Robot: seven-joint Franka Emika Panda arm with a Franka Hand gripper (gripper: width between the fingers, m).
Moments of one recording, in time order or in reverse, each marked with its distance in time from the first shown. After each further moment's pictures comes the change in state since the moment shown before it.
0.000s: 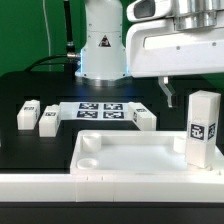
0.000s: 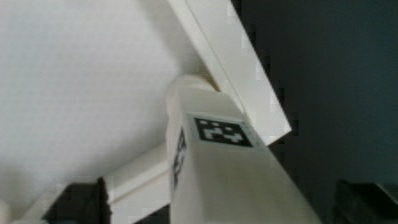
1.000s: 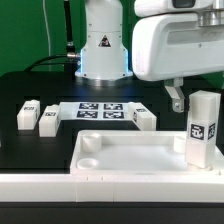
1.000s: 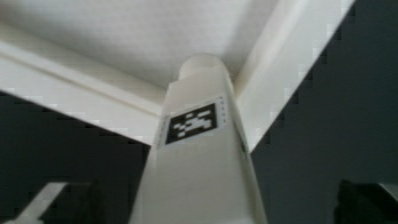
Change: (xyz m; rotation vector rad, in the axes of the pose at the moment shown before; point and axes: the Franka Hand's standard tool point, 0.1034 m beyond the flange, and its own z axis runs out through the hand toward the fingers) arm 0.002 -0.003 0.000 -0.054 0.005 -0.915
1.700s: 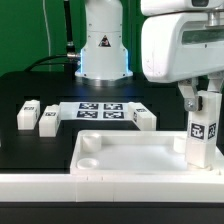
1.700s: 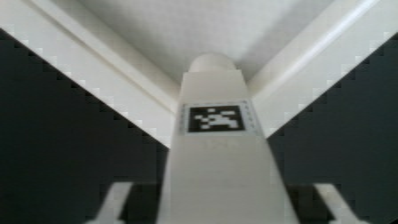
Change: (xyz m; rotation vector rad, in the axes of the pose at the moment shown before) arm 0.000 0.001 0.001 0.000 0.000 -0.179
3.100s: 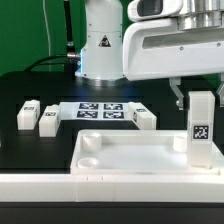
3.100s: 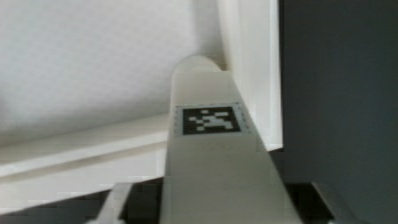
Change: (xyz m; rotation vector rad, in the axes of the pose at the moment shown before) arm -0.003 0.003 0.000 0.029 0.011 0.981
